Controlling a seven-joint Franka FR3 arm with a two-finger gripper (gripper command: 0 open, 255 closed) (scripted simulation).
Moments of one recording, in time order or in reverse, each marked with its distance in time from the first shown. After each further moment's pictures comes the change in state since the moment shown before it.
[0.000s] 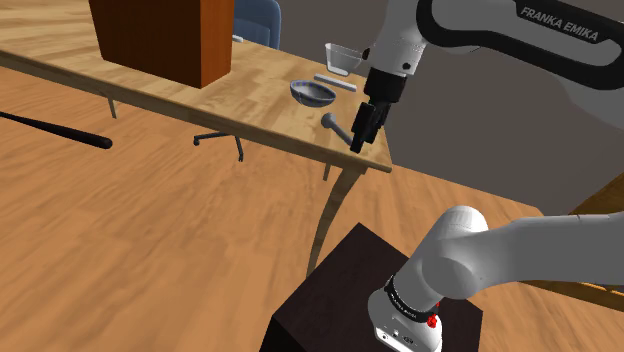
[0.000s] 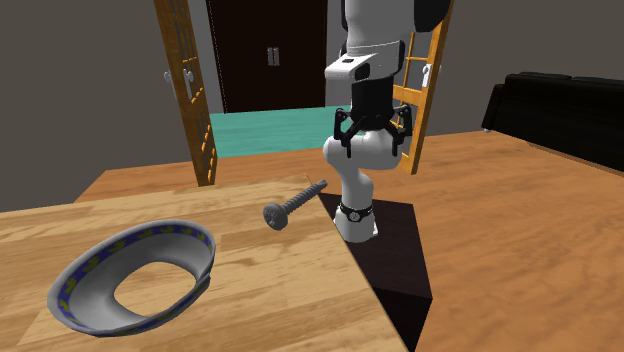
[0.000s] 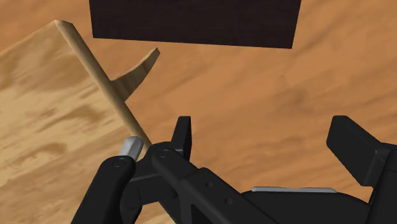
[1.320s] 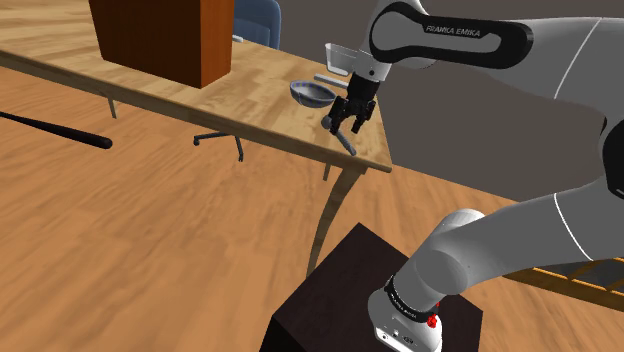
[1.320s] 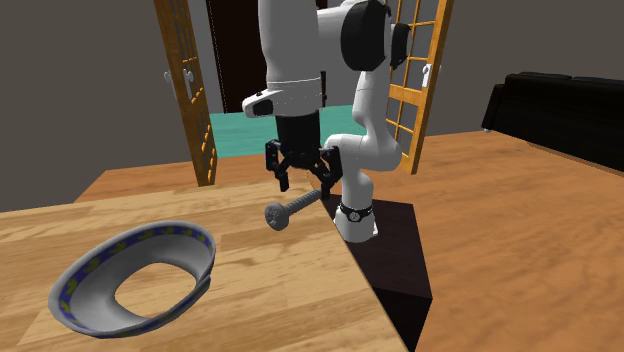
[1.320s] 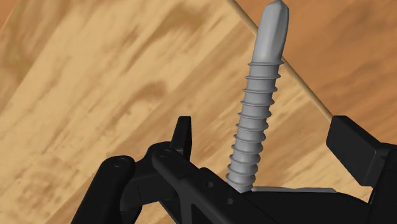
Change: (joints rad) arm -0.149 0.268 -0.110 0.037 -0.080 0.314 0.083
